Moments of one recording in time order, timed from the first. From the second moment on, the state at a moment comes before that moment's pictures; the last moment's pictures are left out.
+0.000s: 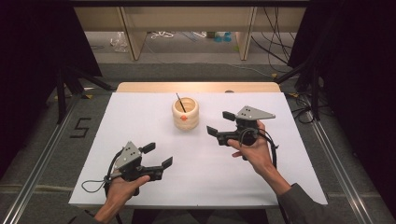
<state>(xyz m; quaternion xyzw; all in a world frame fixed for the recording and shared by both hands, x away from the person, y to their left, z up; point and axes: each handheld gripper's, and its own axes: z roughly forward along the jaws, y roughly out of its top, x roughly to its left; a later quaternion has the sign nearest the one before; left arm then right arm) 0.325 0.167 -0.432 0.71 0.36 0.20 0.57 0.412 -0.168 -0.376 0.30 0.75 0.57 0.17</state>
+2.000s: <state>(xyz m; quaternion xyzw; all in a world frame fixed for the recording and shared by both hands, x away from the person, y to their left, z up) 0.325 0.166 -0.432 0.71 0.36 0.20 0.57 0.353 -0.208 -0.420 0.34 0.74 0.56 0.16</state>
